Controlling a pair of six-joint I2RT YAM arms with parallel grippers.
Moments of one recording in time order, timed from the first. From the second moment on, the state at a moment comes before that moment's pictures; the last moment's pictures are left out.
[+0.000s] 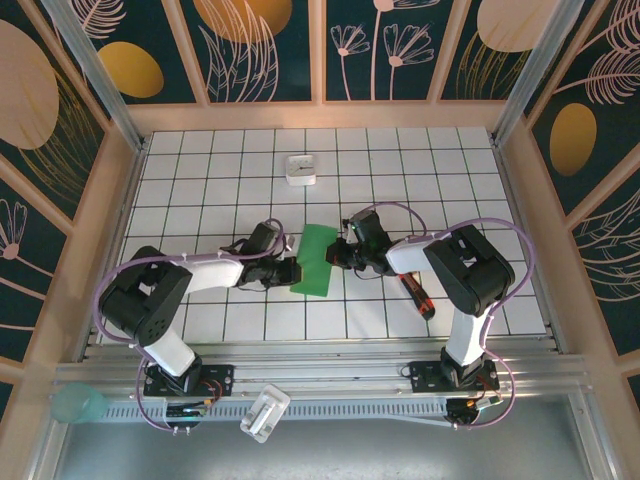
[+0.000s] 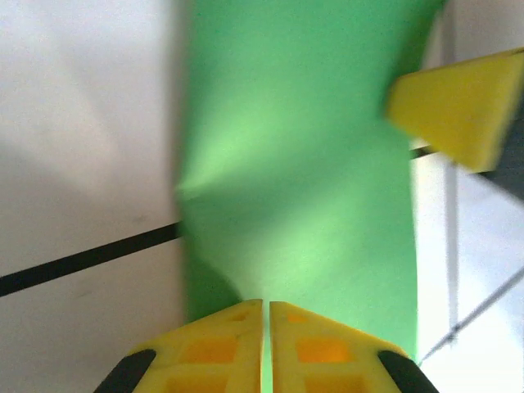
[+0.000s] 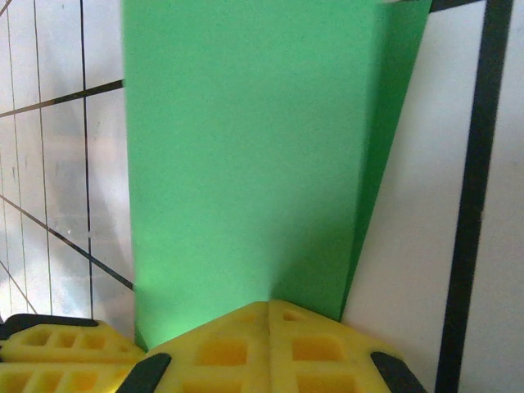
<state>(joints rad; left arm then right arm) -0.59 1.65 0.70 -0.07 0.35 -0.64 0.62 1.84 0.79 0.23 -0.39 0.78</state>
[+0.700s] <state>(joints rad) -0.62 1.59 0.64 -0.09 0.37 -0.62 0.62 1.83 0.79 0.23 -0.39 0.76</state>
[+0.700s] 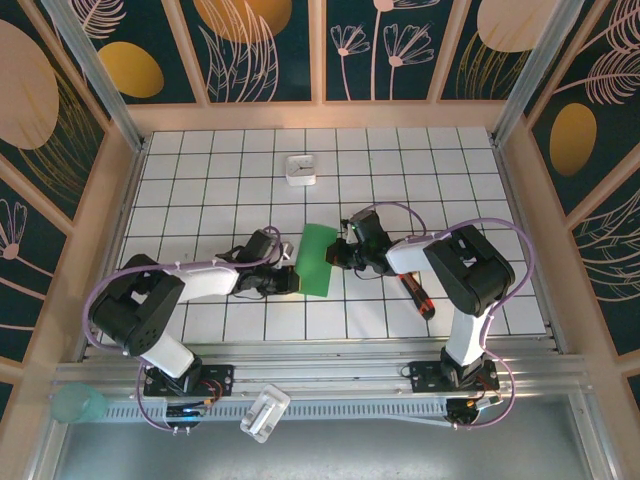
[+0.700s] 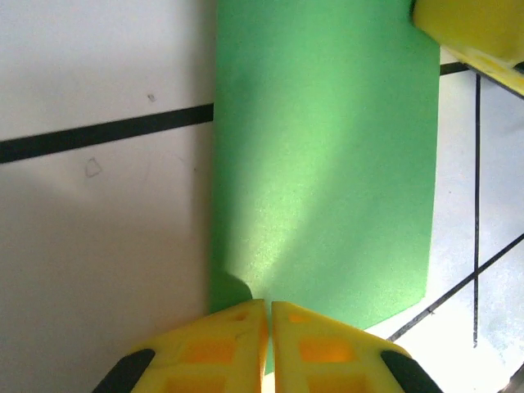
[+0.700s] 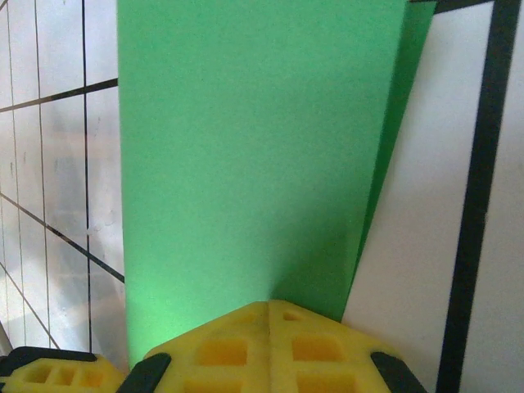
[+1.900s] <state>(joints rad) -0.56 1.48 0.62 0.01 0.45 -0.69 0.62 1.83 0.78 0.23 -0.39 0.72</state>
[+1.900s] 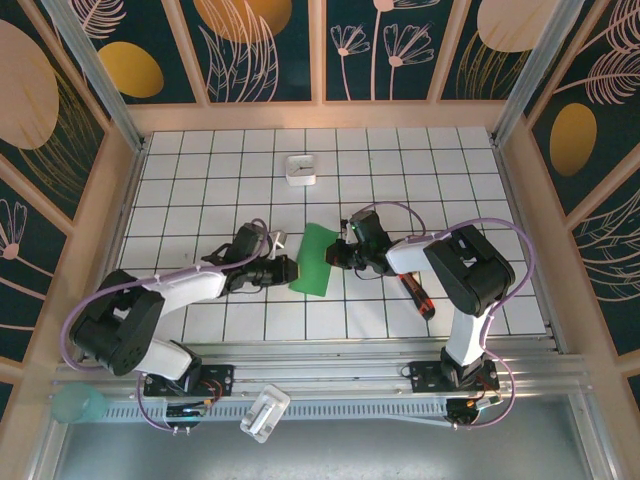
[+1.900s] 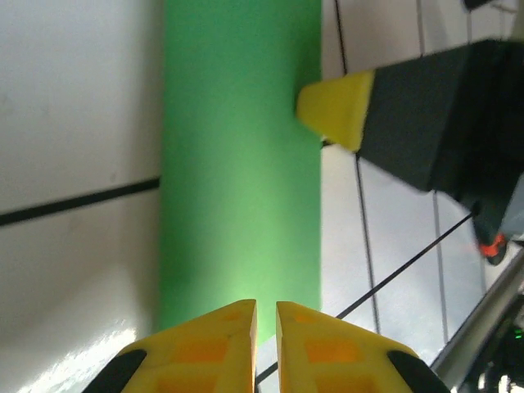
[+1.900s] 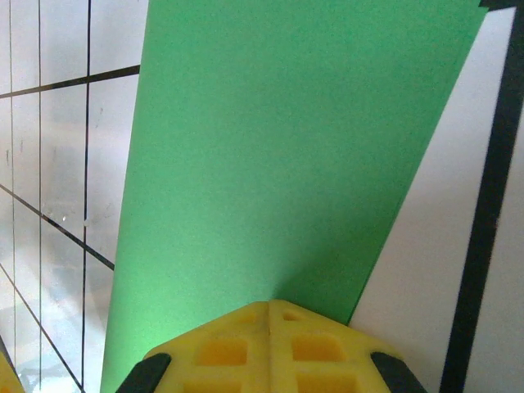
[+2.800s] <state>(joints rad) -0.49 1.81 0.81 0.07 0.46 -0.65 0.62 1.83 0.78 0.23 -0.39 0.70</state>
